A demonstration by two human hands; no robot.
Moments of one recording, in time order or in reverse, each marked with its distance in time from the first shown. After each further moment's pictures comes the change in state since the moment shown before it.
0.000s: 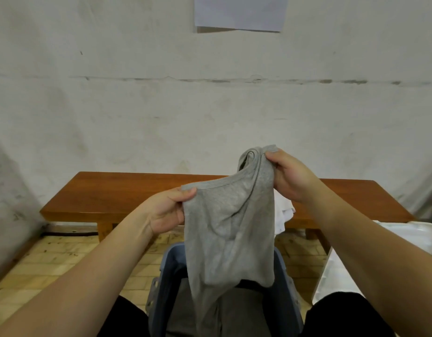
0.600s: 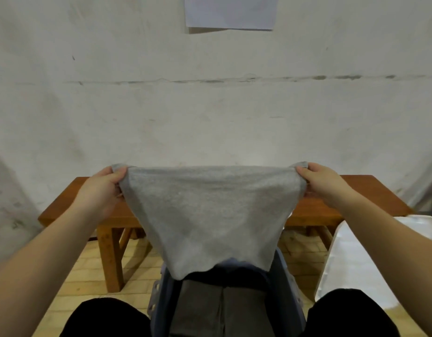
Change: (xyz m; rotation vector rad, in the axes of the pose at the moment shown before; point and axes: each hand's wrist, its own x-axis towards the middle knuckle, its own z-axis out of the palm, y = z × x) left_hand -0.031 0.060 -0.070 0.306 0.606 0.356; right_hand -0.026 0.006 -0.090 -0.672 0.460 0.159
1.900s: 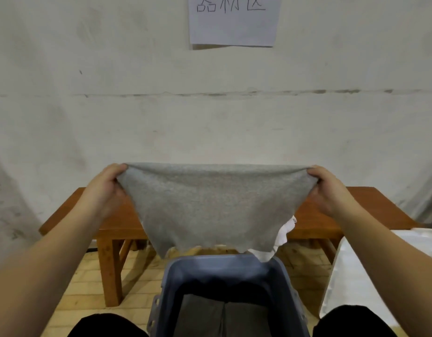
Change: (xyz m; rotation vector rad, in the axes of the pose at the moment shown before) left_hand 0.038 0.011 -0.006 -0.261 -0.161 0.102; right_hand -0.005 -0.024 0.005 0.810 -0.083 -0.022
